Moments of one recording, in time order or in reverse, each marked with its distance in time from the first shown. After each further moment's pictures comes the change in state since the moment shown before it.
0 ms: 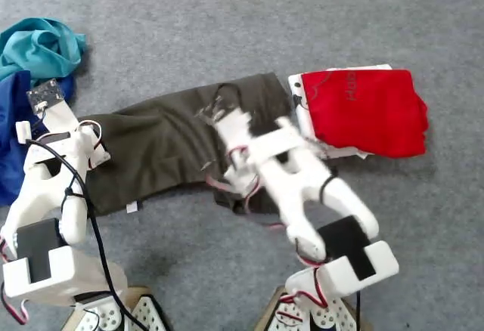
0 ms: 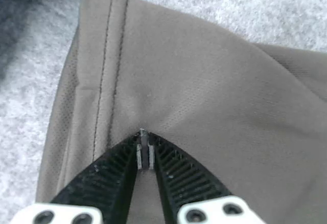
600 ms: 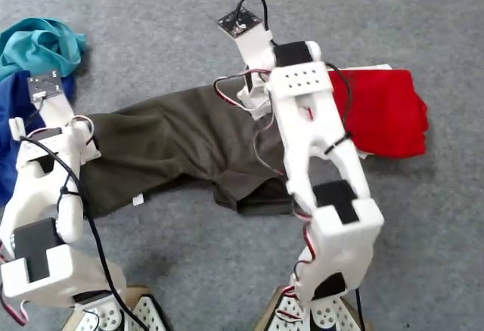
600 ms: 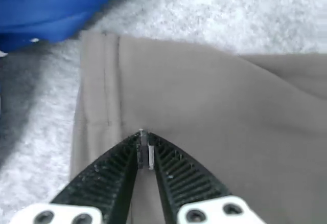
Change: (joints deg) left arm -2.3 0.1 -3.6 0.1 -10.6; right arm 7.6 18.5 -49.2 21.0 2.7
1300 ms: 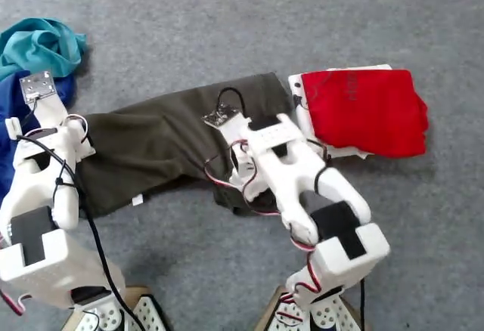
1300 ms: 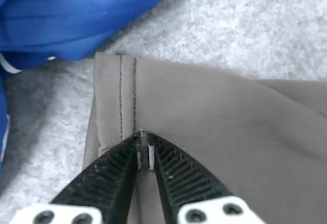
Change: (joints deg) left arm -1.9 5.5 -2.0 -5.3 0.1; right arm -7.7 -11.5 49.2 -20.2 -1.6
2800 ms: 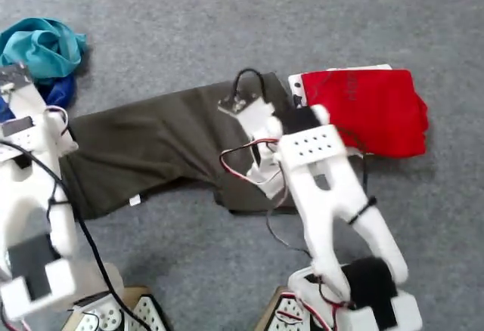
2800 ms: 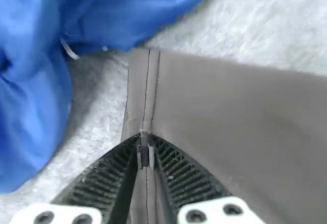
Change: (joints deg) left arm -3.2 -12.8 -6.3 20.1 -0.2; right arm 3.9 -25.1 -5.4 22.4 4.0
